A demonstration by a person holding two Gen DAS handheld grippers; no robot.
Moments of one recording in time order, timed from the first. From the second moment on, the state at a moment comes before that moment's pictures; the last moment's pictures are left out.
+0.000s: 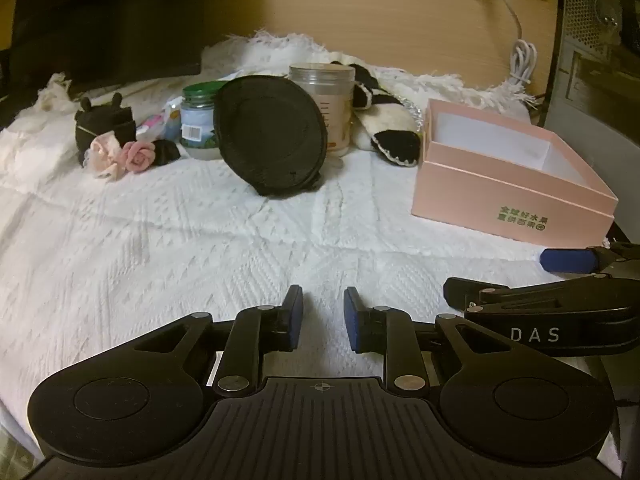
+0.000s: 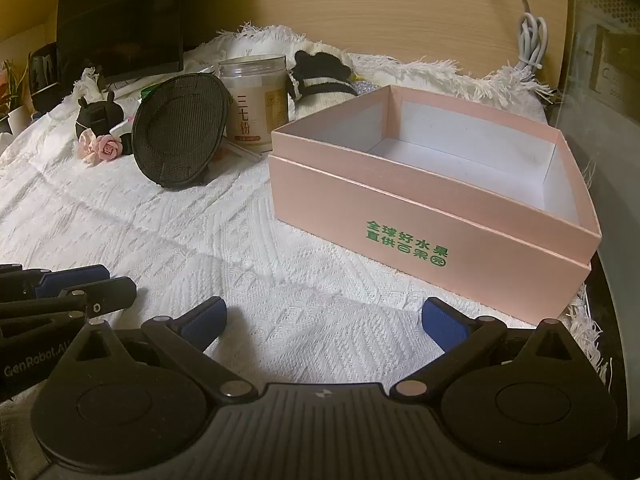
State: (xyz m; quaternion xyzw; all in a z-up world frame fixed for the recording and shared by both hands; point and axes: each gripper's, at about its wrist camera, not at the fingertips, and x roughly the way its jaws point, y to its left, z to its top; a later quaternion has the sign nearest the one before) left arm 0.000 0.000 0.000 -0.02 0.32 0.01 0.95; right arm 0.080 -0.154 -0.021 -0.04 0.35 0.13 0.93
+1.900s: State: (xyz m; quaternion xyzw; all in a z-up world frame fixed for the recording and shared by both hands) left arm -0.001 0.001 0.000 -0.02 0.32 0.01 0.95; right arm 0.079 -0.153 -0.020 -0.05 0.35 0.13 0.93
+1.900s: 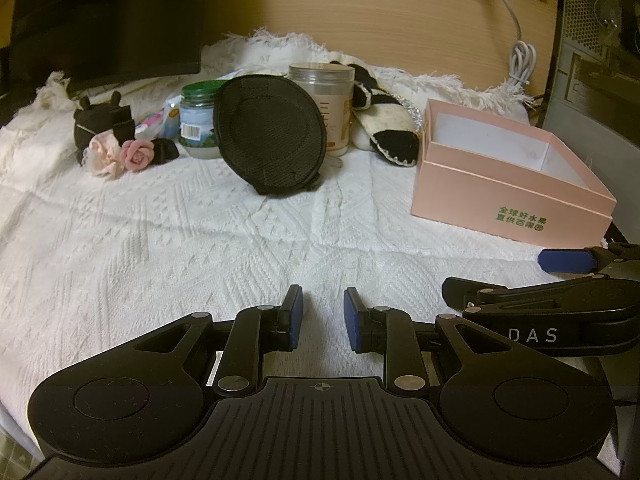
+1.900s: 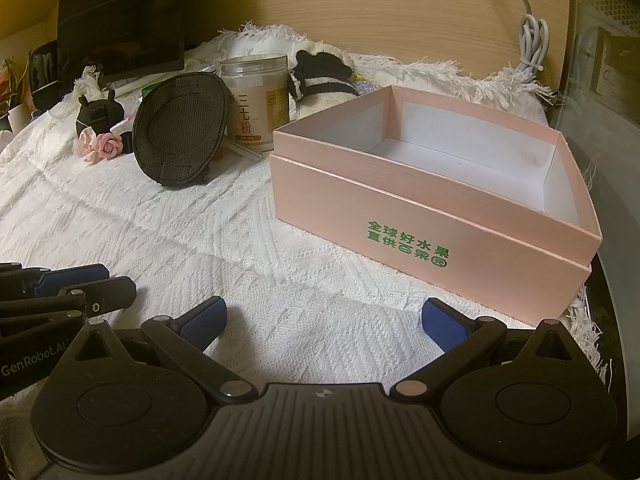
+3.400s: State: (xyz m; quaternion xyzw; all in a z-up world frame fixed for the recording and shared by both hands) left arm 0.008 0.027 0.008 -0.08 0.35 -0.05 0.93; right arm 0.083 -0.156 -0.018 -0.05 0.37 0.15 0.91
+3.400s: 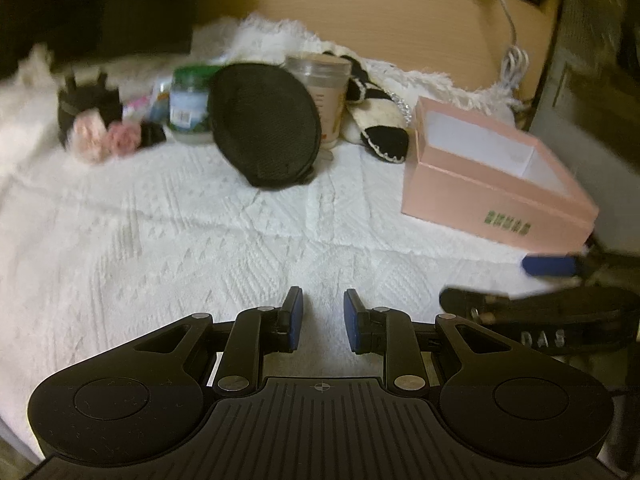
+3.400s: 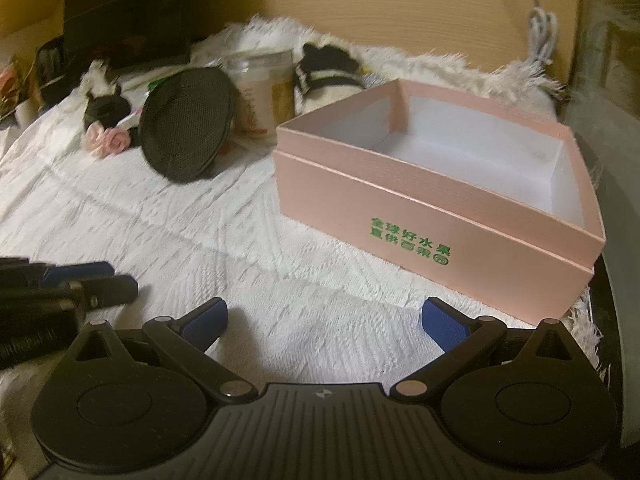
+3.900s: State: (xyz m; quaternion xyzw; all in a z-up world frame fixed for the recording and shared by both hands) left arm 0.071 0.225 0.048 -0.19 0.34 -0.01 0.92; right arm 0.092 -0.131 -0.003 -0.07 0.49 0.11 0.86
